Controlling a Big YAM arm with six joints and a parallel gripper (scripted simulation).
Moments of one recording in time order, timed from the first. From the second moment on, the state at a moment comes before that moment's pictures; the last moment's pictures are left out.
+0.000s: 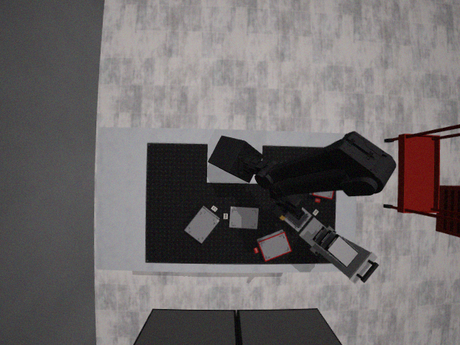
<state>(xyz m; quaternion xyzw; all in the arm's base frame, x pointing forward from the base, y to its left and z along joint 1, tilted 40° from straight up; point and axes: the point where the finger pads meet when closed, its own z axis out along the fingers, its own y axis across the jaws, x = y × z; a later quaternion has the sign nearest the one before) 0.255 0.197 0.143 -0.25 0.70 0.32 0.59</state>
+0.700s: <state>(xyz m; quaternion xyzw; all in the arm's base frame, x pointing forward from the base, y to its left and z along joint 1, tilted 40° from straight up) 0.237 0.169 0.175 -0.25 0.70 0.32 0.60</state>
